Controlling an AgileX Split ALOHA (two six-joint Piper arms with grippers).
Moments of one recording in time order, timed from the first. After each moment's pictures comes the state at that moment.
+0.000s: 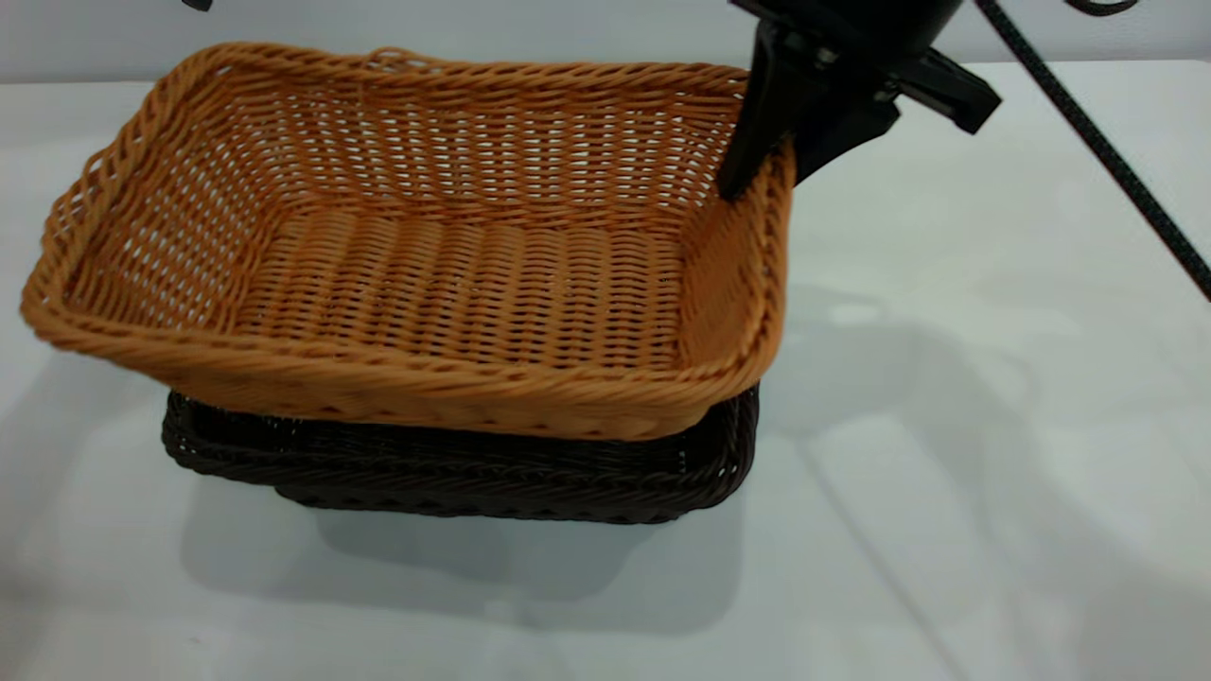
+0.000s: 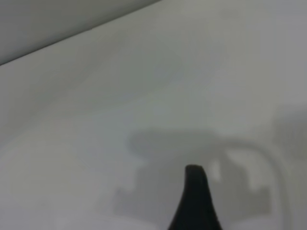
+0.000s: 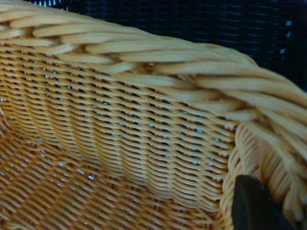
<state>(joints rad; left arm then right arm) -0.04 2.09 -1.48 -0.17 0.28 0.46 0.36 2.04 -1.33 0.70 0.92 -0.09</state>
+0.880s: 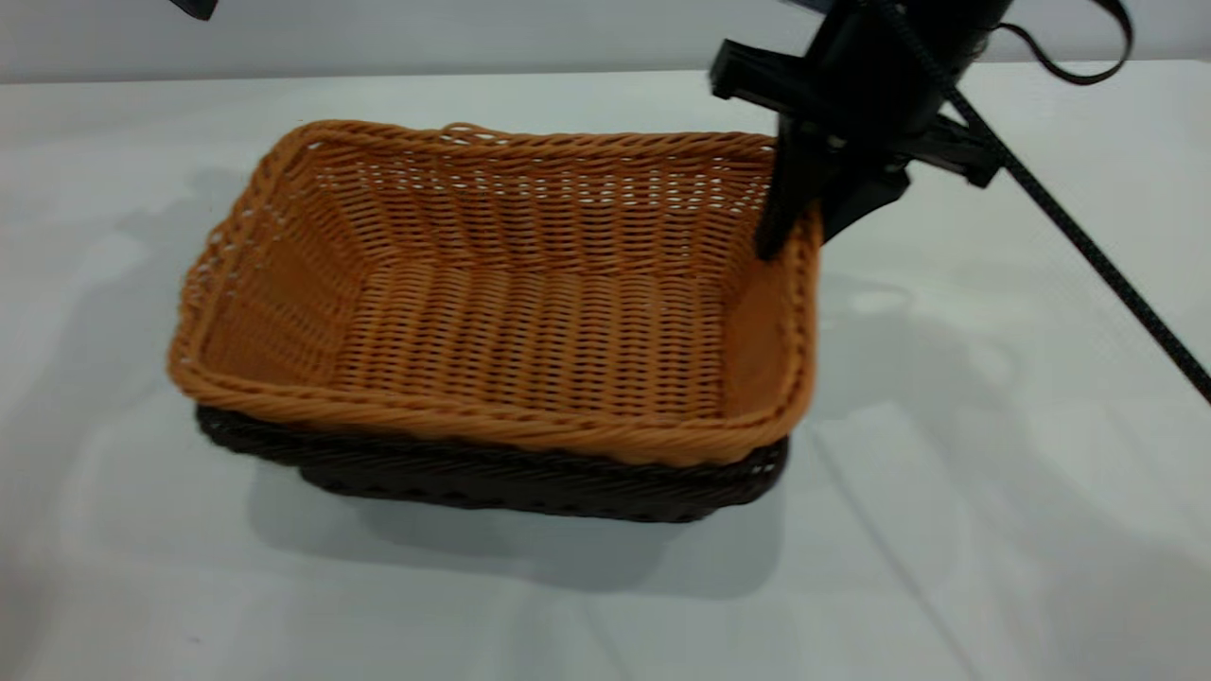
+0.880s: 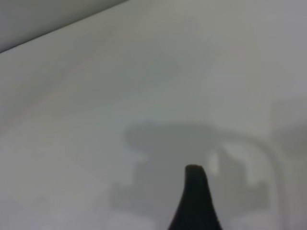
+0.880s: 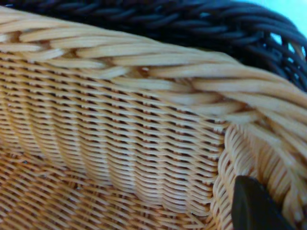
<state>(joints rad) -0.04 2.09 -1.48 -0.17 0.30 0.45 0.33 2.14 -1.33 0.57 0.80 -0.05</state>
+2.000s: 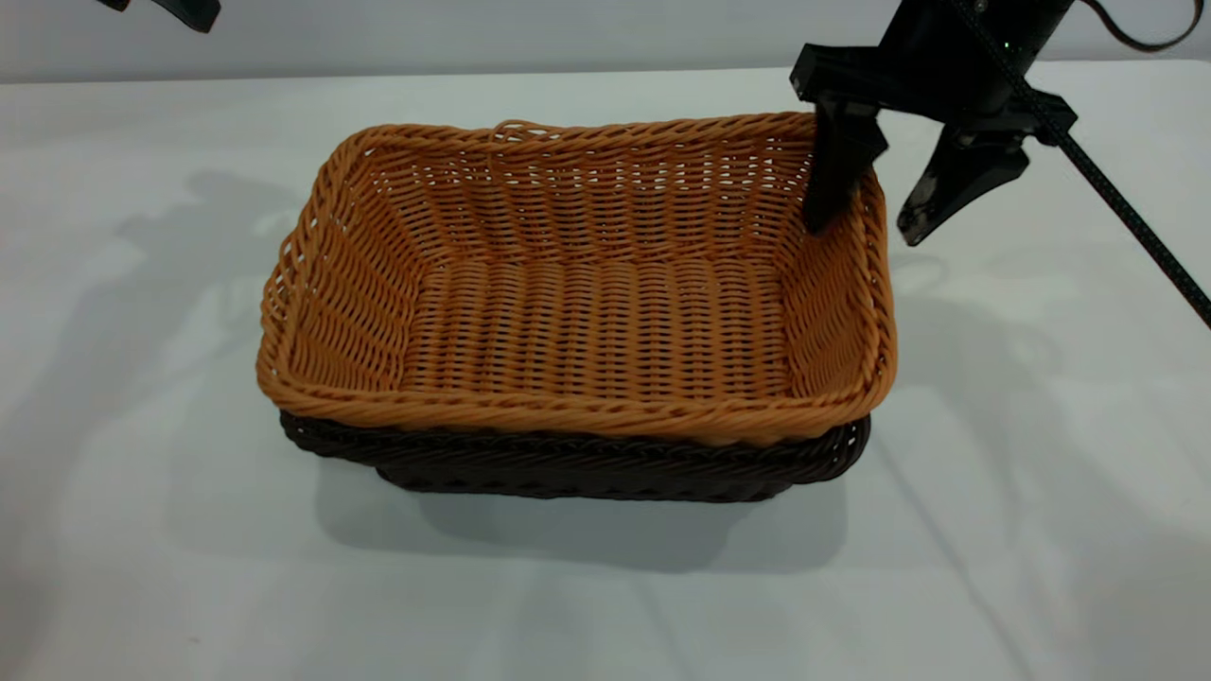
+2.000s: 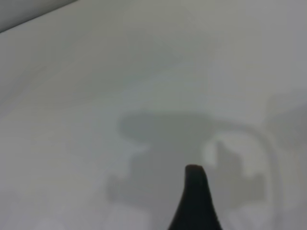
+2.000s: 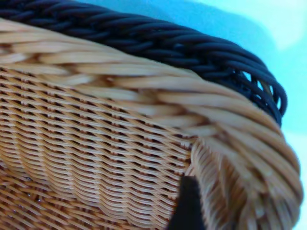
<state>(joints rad) -0.05 2.09 -1.48 -0.17 0.35 0.45 0.27 2.14 -1.36 0.43 0.80 -0.16</state>
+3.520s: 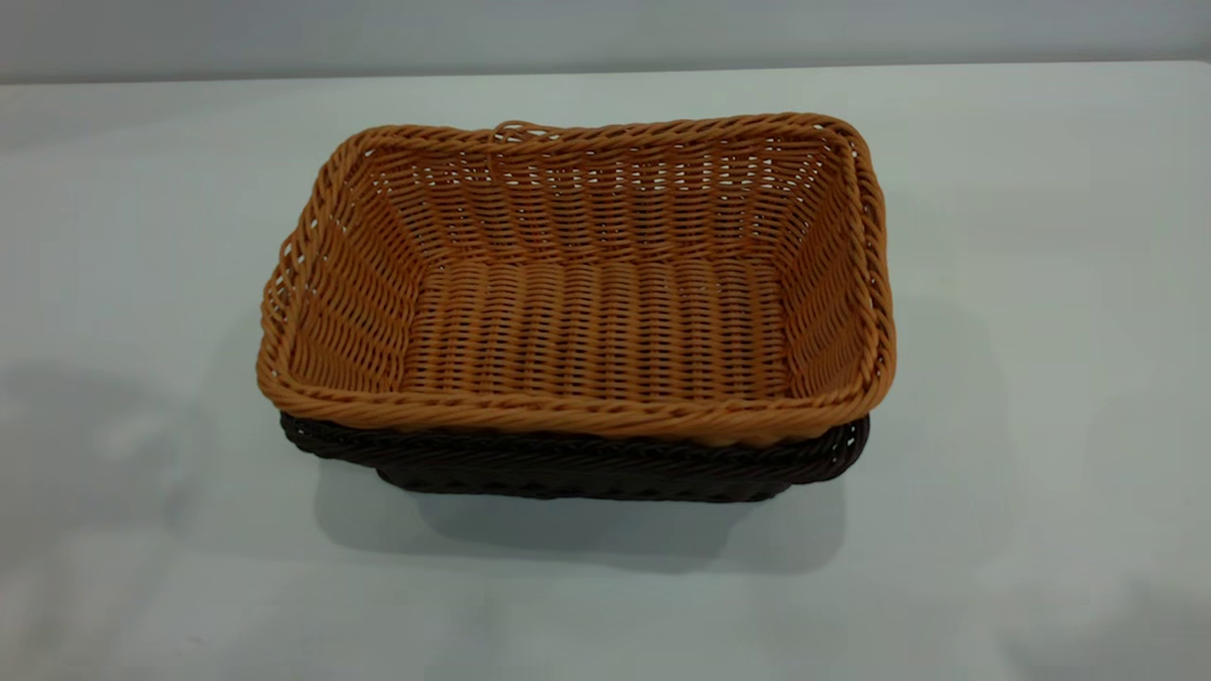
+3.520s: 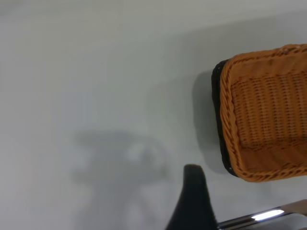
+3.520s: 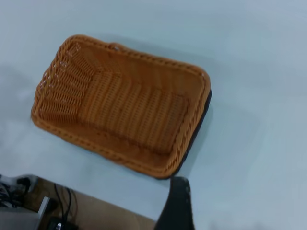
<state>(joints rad) -0.05 1.31 -1.46 -0.17 1.17 0.15 0.27 0.79 -1.07 0.24 1.16 -0.08</state>
